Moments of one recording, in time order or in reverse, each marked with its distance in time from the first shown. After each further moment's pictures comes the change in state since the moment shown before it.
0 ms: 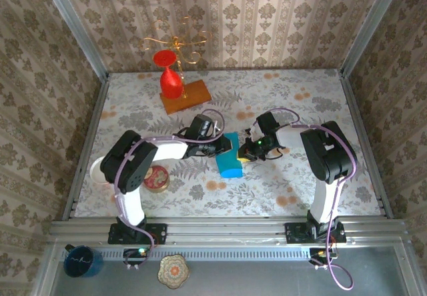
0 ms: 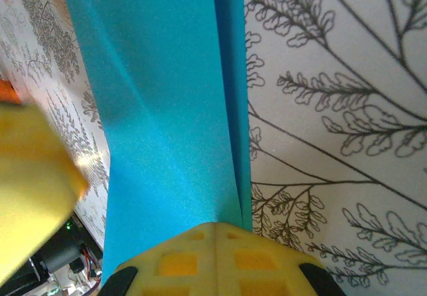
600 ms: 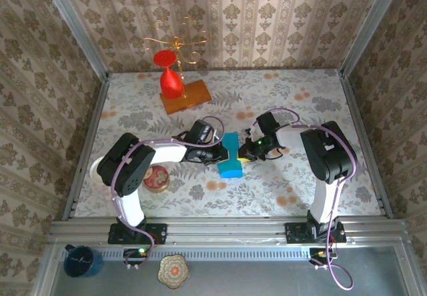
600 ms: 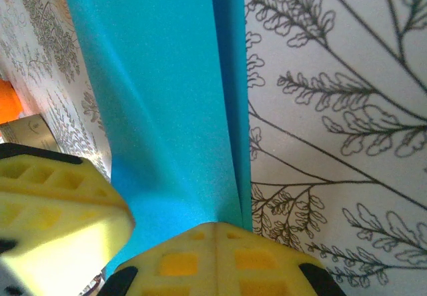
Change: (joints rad) left arm -0.009 -0.015 -0.049 -0.104 0.013 0.033; right arm 0.000 -0.002 -0.002 0.003 0.000 0.000
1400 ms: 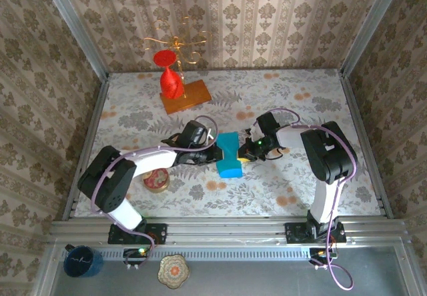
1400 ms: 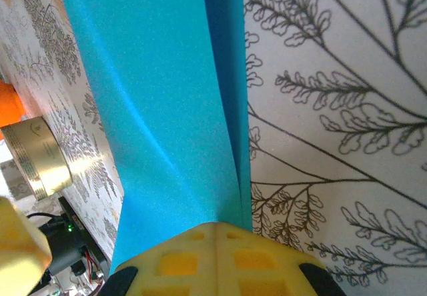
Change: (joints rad) left arm -0.017 -0.188 -0.061 -0.076 -0.070 0.048; right arm 0.000 -0.006 -0.010 0.014 0.002 0.014
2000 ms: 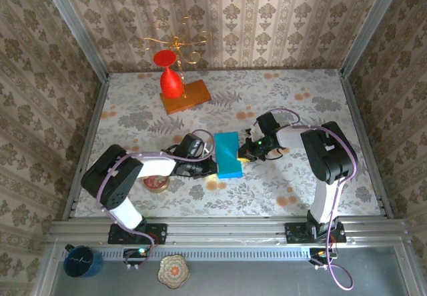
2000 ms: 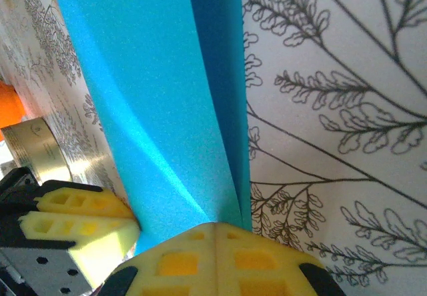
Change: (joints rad) left arm 0.016 -0.002 -0.184 0.065 0.013 -0.034; right arm 0.000 -0.001 -0.003 0.006 0.002 0.008
